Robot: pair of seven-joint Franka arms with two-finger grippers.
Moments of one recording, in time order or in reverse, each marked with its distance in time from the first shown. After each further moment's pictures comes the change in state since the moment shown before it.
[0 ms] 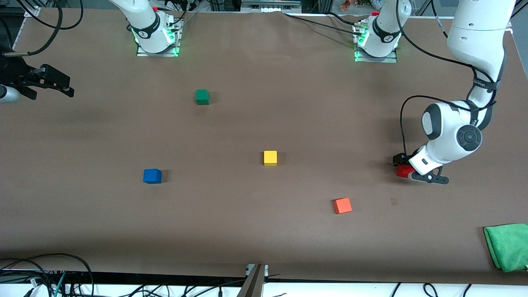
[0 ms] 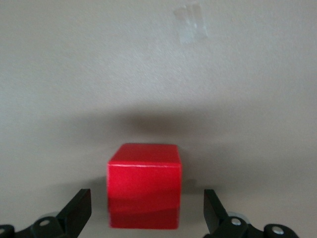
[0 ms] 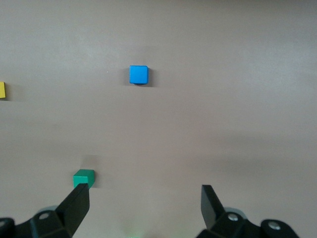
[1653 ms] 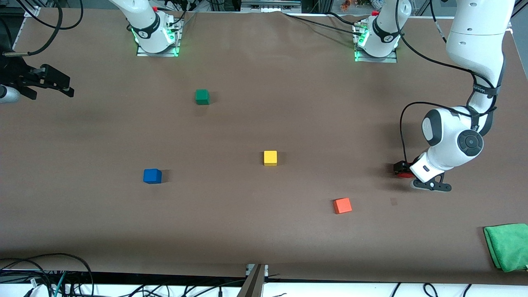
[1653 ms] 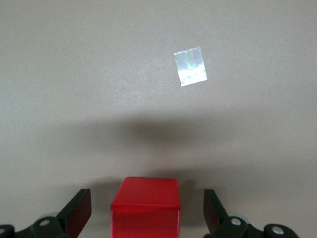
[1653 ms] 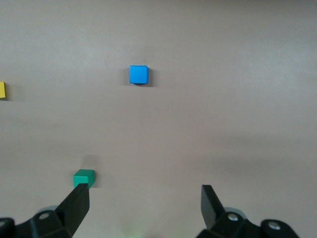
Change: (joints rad) left arm -0.002 0.047 -0.008 0.074 0.000 0.014 -0.025; right arm 0.000 0.000 0.000 0.000 0.000 0.000 0.000
